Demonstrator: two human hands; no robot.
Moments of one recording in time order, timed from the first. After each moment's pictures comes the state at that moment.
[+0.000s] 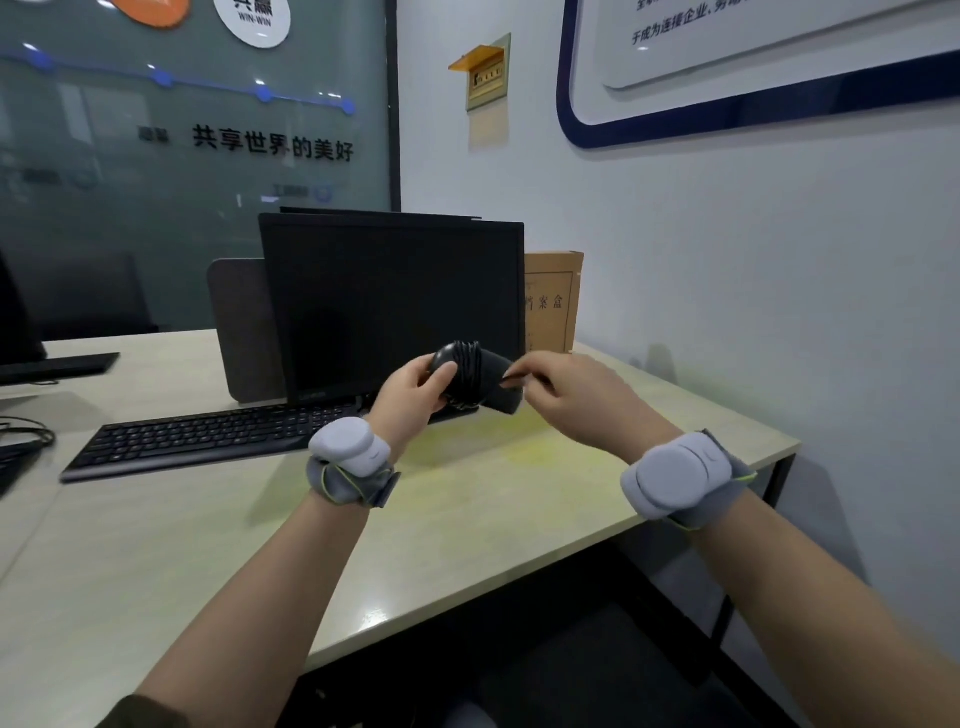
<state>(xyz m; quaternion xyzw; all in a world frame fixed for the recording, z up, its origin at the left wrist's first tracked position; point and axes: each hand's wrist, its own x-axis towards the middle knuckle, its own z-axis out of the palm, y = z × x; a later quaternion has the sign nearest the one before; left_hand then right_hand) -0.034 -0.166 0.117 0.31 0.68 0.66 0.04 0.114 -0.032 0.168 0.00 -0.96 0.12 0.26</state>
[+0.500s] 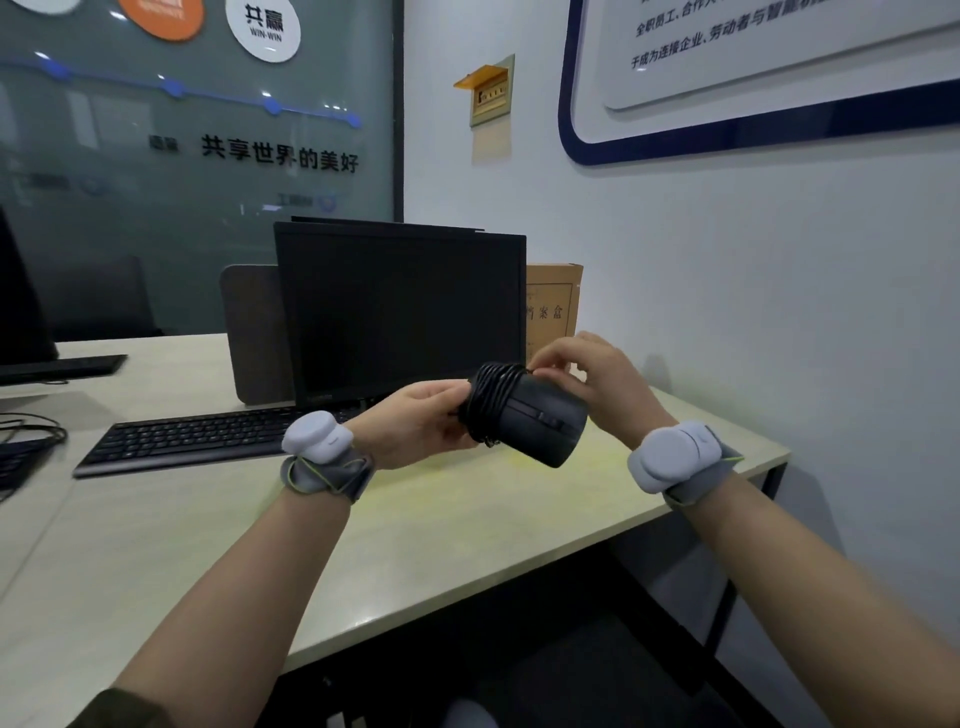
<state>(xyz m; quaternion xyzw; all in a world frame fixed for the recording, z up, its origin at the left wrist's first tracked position) -0.002 -0.201 0.132 0.42 0.52 0.65 0.36 0.122 -0.016 0.170 0.08 -0.91 0.15 0.36</state>
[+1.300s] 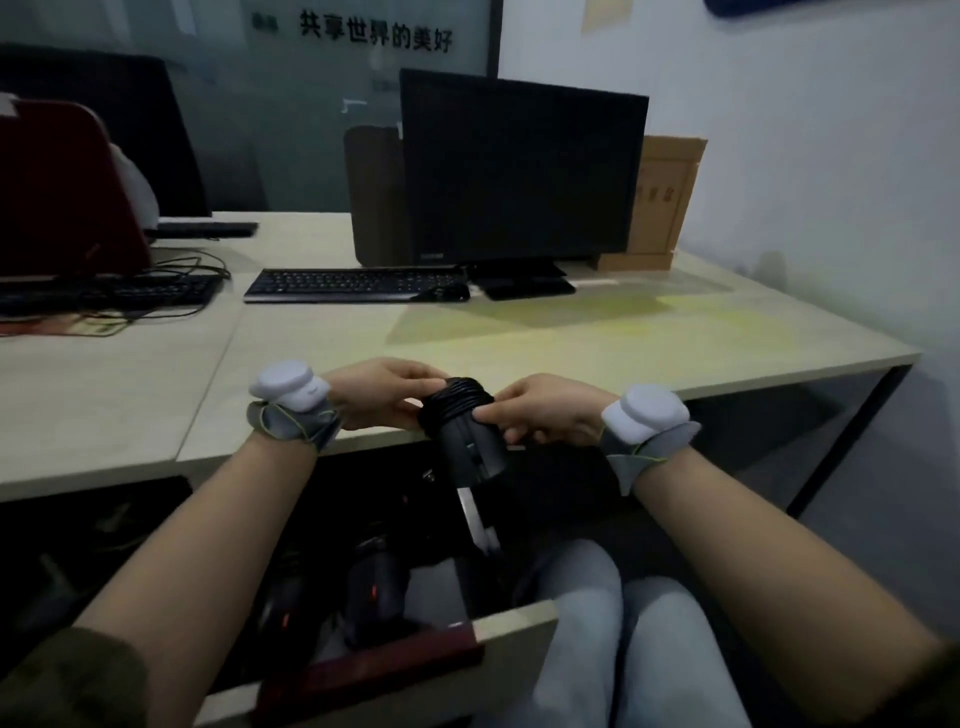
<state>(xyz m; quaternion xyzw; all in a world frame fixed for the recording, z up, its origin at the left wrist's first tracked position) 0.037 -0.374 0.014 0.23 0.70 0.57 0.36 0.131 -0.181 0.030 -0.05 -0.88 0.45 -0.15</state>
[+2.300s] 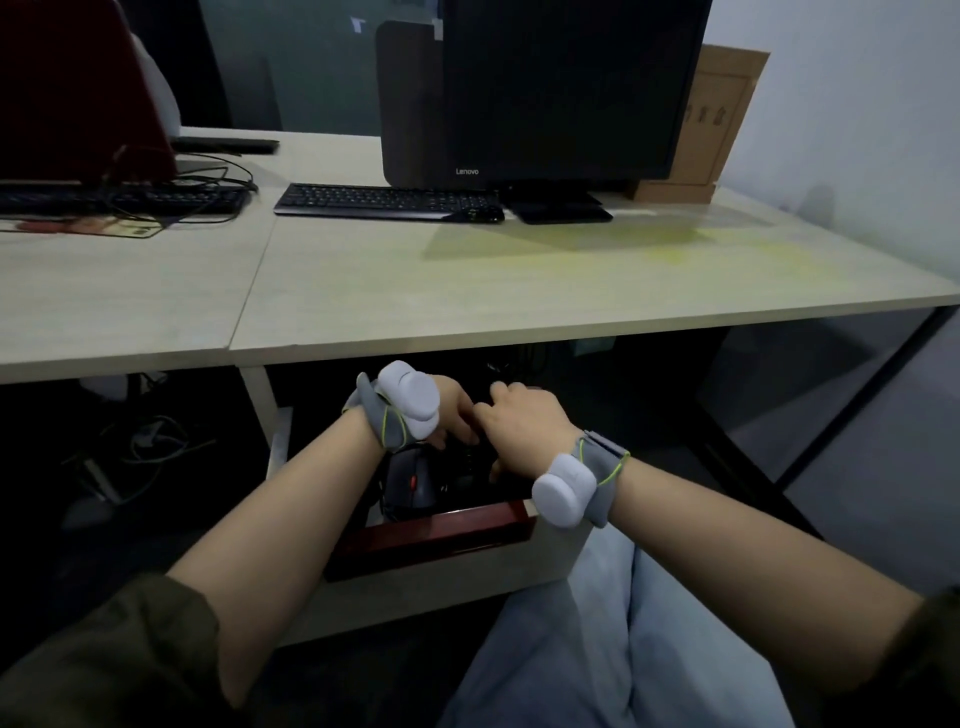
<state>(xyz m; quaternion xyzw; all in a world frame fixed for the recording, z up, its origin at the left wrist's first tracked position) 0.086 -0.378 -0.067 0.31 0.88 0.11 0.33 0.182 -0.280 -0.062 0.06 -0.99 -0.11 -0.07</state>
